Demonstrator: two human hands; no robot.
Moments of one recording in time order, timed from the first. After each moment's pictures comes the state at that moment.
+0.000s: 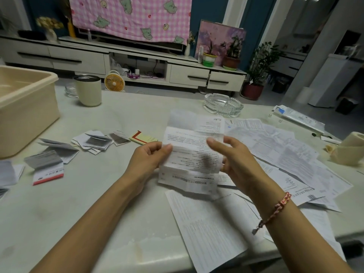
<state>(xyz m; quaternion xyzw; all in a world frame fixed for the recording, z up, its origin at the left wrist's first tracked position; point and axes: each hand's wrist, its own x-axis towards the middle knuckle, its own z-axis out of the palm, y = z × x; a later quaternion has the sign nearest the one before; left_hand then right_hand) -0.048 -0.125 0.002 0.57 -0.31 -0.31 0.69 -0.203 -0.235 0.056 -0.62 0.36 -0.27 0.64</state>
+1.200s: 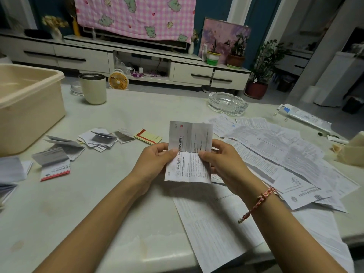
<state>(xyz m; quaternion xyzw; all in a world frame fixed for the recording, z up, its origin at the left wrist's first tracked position) -0.054 -0.123 0.007 0.62 -0.30 -0.34 0.64 -0.183 -0.223 0.044 -0.69 0.33 -0.23 0.60</state>
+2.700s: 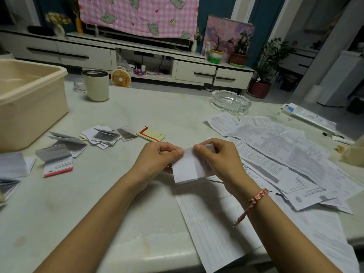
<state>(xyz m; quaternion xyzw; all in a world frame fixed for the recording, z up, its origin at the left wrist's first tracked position) -0.051 -0.117 0.013 0.63 -0.32 -0.32 0.63 -0.171 -0.220 0.032 -0.76 0.32 -0.32 0.48</state>
